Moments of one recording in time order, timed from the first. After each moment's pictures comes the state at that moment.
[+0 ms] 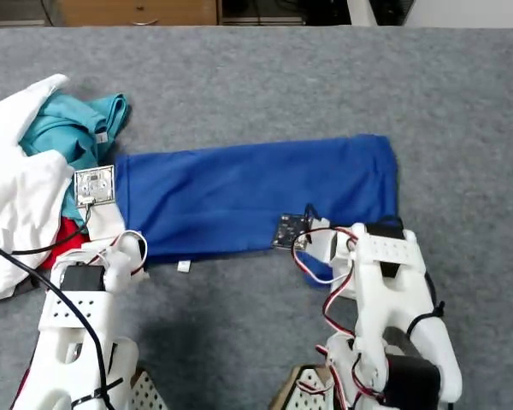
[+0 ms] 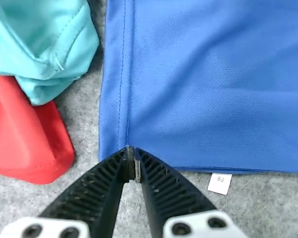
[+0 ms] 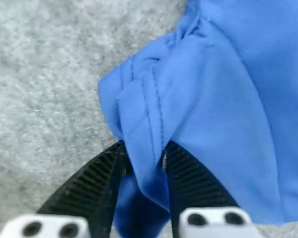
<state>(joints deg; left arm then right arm) -4.0 -57.3 76.0 47.2 -1.1 4.9 -22.5 63.9 54.9 73.2</state>
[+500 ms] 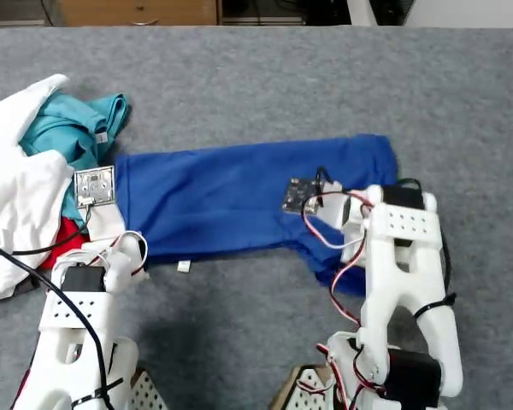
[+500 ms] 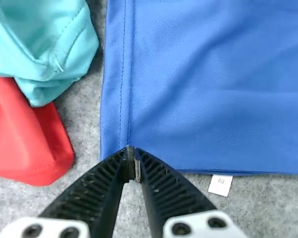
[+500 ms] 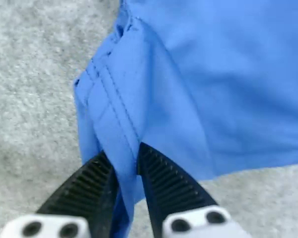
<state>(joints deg) -4.0 -57.3 76.7 46.1 -1.1 5.8 -22.1 43.6 70.8 73.2</state>
